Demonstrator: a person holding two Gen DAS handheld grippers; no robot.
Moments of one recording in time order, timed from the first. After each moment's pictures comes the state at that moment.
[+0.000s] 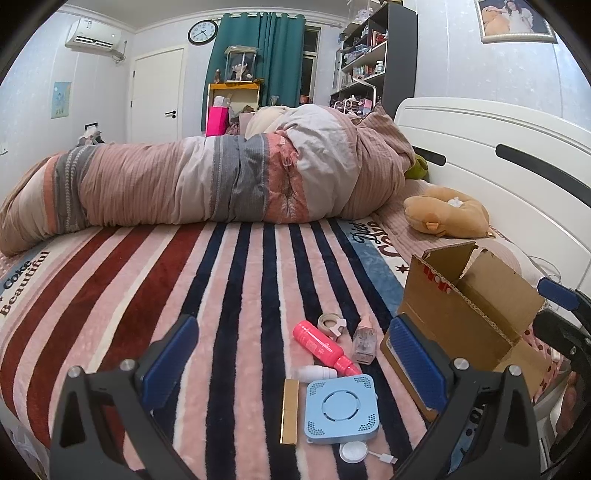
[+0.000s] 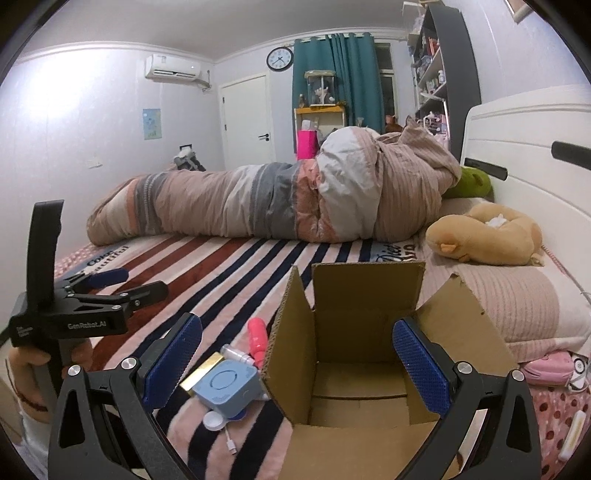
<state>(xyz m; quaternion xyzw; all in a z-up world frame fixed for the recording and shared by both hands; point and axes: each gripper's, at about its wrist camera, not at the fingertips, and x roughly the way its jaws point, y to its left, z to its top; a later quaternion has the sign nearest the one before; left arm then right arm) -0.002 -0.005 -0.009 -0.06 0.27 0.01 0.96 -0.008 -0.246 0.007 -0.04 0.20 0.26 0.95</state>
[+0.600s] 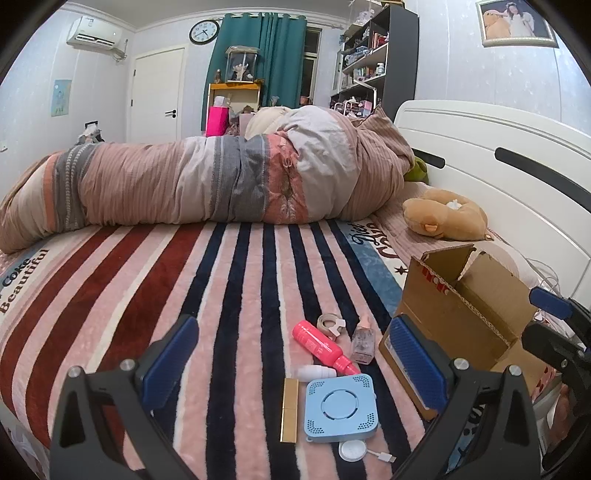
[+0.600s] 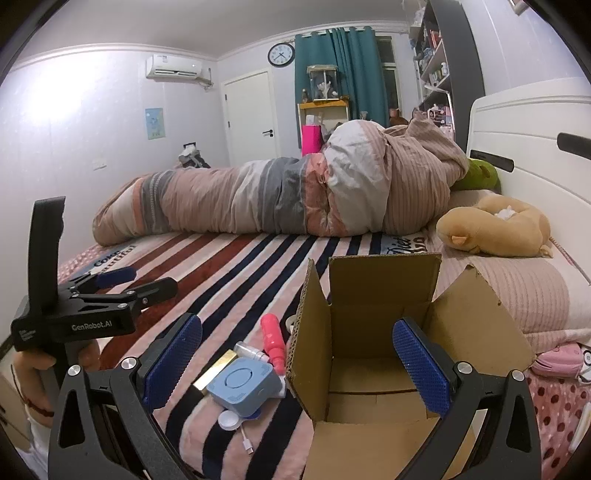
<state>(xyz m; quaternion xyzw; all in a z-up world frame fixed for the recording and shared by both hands) -0.006 -0.007 -0.007 -0.06 0.27 0.01 0.96 -0.009 -0.234 0.004 -0.03 0.21 0.27 0.94</state>
